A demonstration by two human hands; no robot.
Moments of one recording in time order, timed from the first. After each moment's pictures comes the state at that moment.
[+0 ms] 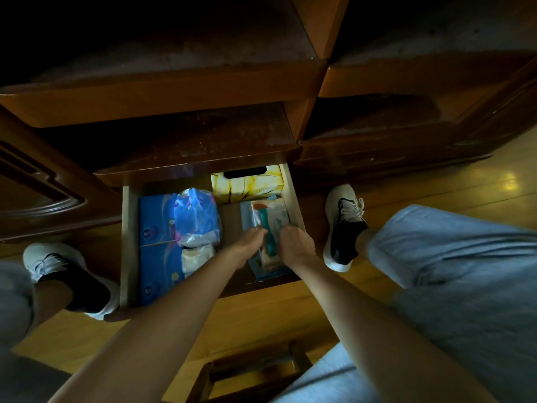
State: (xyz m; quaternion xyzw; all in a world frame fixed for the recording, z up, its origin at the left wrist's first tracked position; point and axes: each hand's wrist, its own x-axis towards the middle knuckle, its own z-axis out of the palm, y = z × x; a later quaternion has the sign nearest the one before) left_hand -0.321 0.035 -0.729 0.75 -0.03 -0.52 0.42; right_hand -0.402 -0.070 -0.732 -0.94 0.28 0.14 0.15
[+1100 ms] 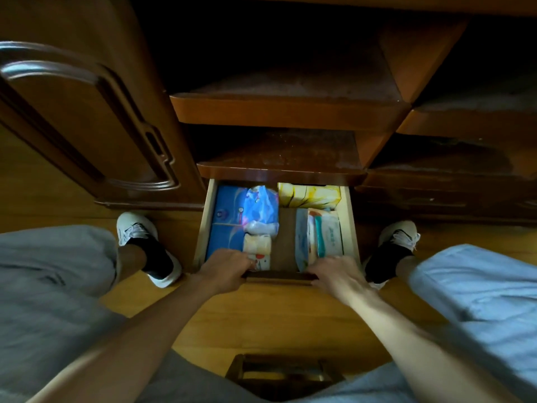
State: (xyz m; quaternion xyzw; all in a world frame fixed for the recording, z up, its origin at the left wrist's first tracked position) left_hand -0.326 0.235 -0.691 0.89 -0.43 -0.16 0.00; right_hand -0.430 -0.027 -0.665 -0.97 -0.04 0.25 -0.03
